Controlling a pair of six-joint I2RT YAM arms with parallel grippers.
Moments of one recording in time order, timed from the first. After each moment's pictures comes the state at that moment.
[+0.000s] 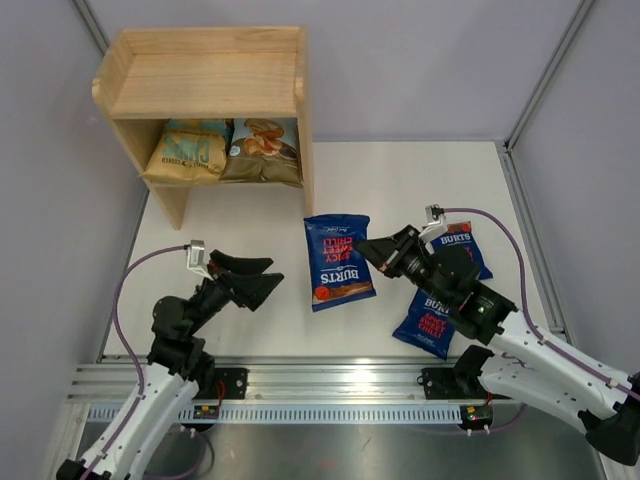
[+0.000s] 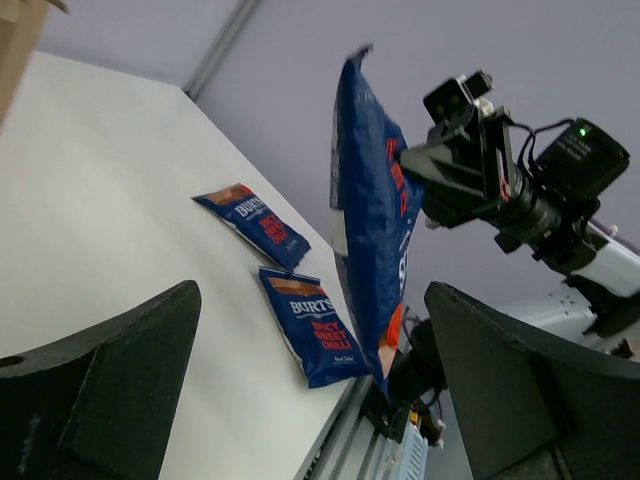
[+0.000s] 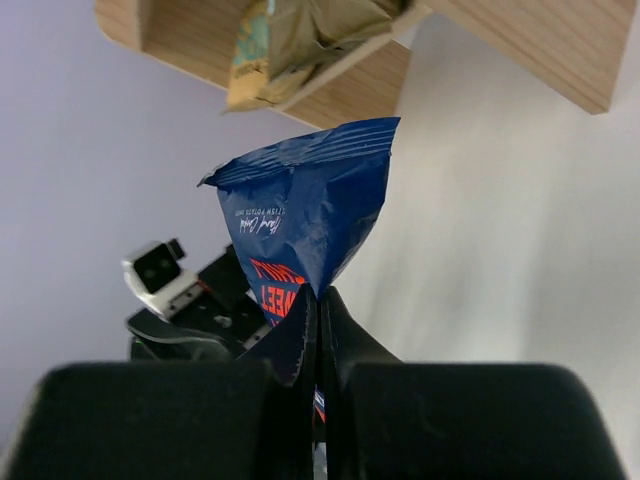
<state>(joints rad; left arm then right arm) -0.35 0.26 0.15 0.40 0.50 -0.88 0.84 0.79 0.65 0.07 0.12 1.06</state>
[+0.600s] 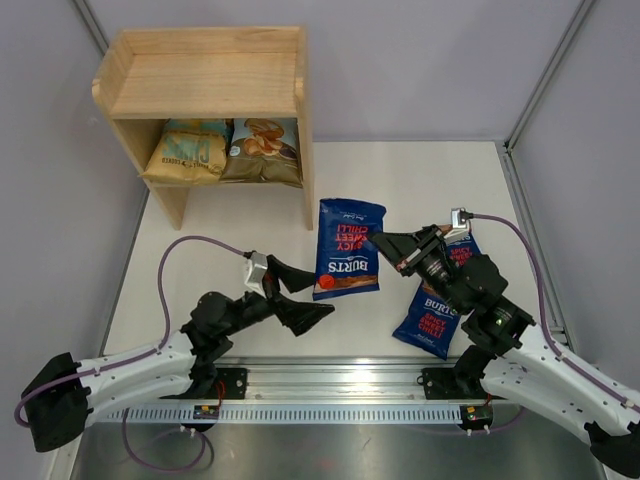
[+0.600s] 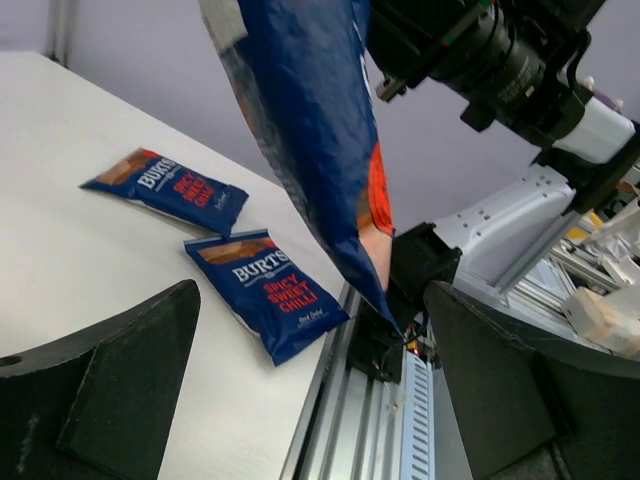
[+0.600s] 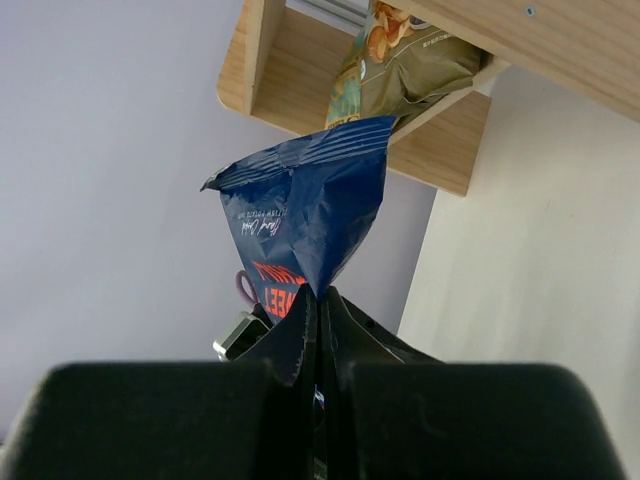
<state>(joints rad) -0.96 0.74 0.20 0.81 0.25 -0.53 0.84 0.64 0.64 0.13 0.17 1.19</state>
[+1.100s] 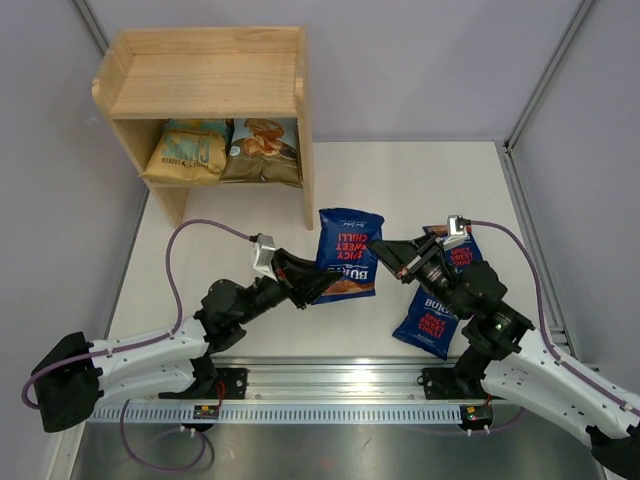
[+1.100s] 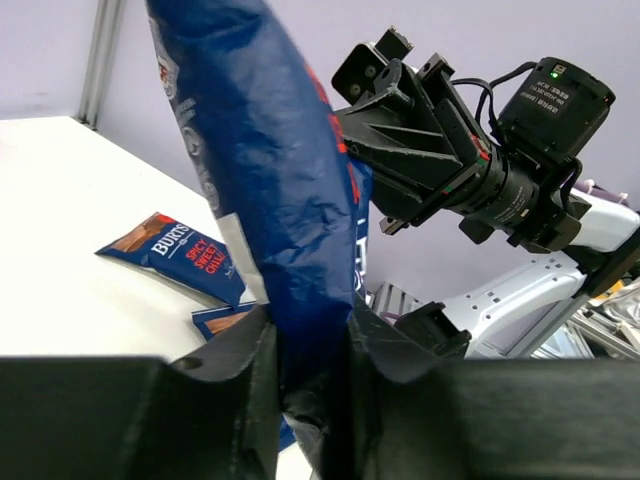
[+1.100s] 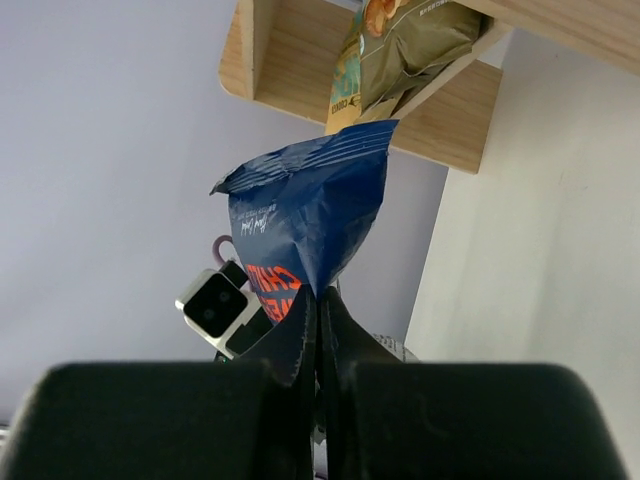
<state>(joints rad) -1.00 0.93 0.35 0.91 0.11 -0.53 0.84 0.62 0.58 0.16 0.14 1.26</state>
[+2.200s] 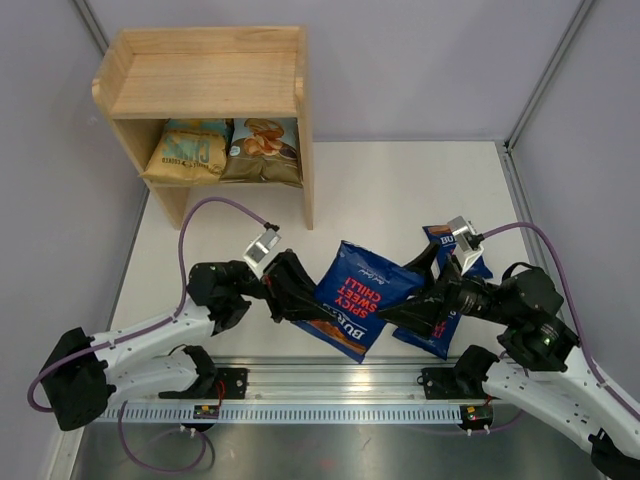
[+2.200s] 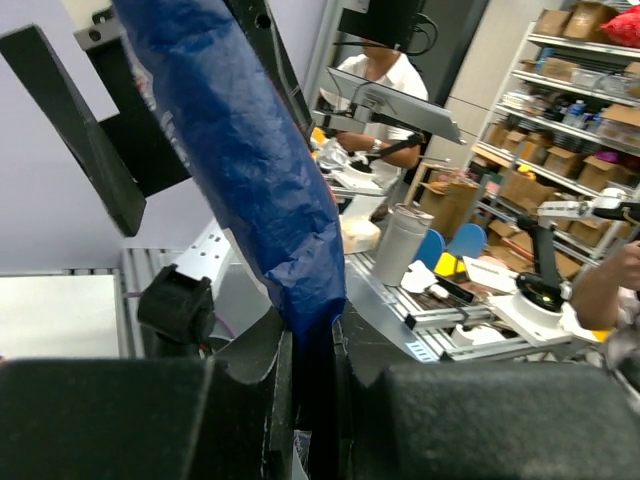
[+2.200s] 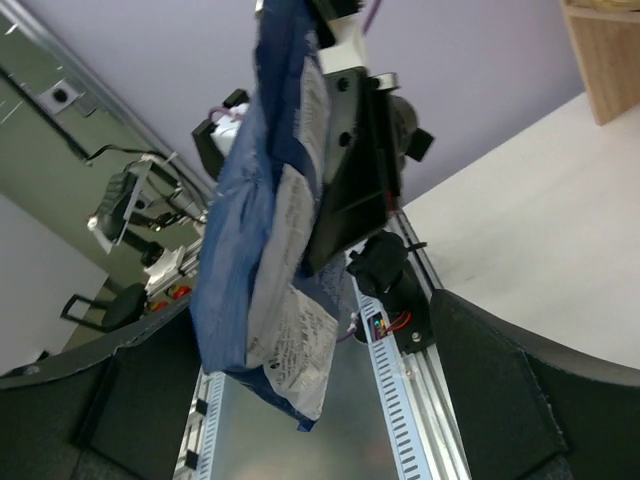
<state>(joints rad) -0.88 0.99 0.56 1.15 0.94 -0.92 0.84 0.48 0.79 -0.09 -0.48 0.72</state>
